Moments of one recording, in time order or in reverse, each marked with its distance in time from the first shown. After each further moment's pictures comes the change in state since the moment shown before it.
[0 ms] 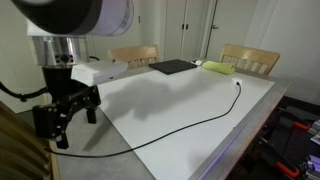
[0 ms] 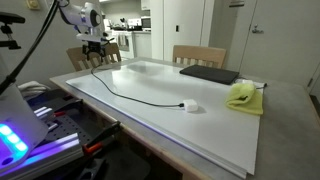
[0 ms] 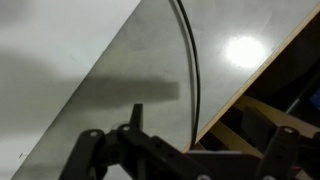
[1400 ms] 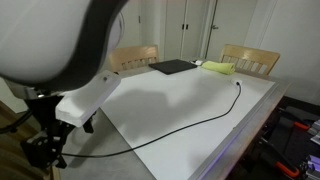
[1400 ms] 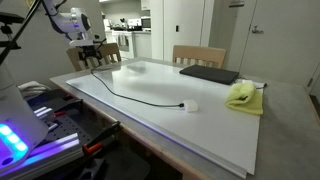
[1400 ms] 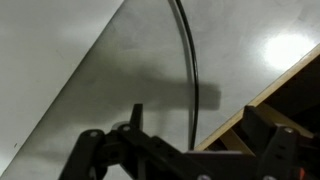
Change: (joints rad) arm 0.194 0.026 -0.146 0.004 -0.138 0.055 0.172
